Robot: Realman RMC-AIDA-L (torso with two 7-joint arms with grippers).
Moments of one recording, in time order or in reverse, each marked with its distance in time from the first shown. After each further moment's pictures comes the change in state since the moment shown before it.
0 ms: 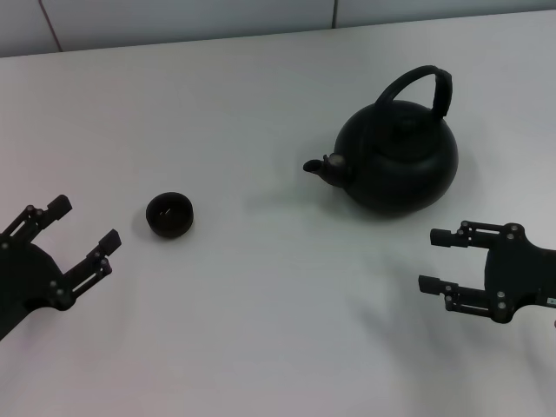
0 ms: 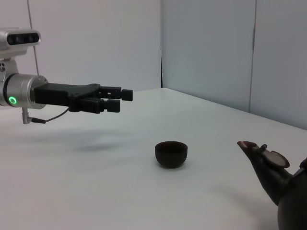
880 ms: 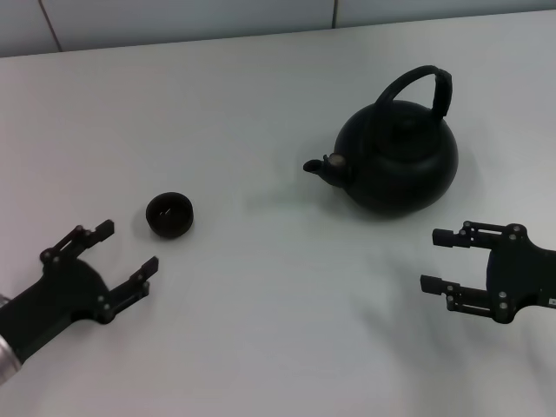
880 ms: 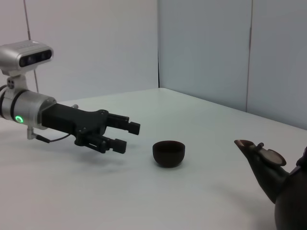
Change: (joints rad) left arm -0.054 -0.005 0.099 -0.070 0.005 -0.202 0.102; right arm -0.005 0.000 0.006 0.000 0.000 0.001 0.000
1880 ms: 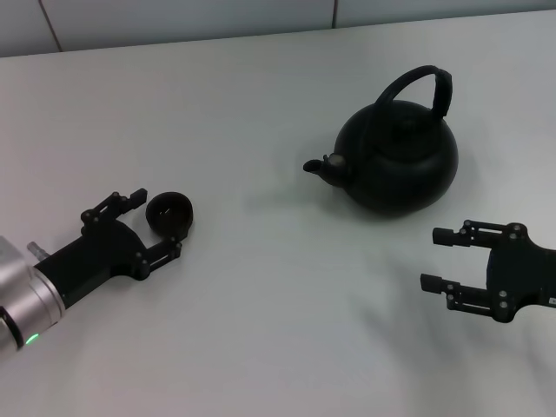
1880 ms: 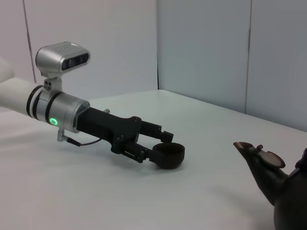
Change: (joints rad) left arm -0.159 -0.004 -0.028 -0.093 -0.003 -0.211 -0.012; right arm 0.001 0.000 0.005 0.002 0.001 -0.002 0.000
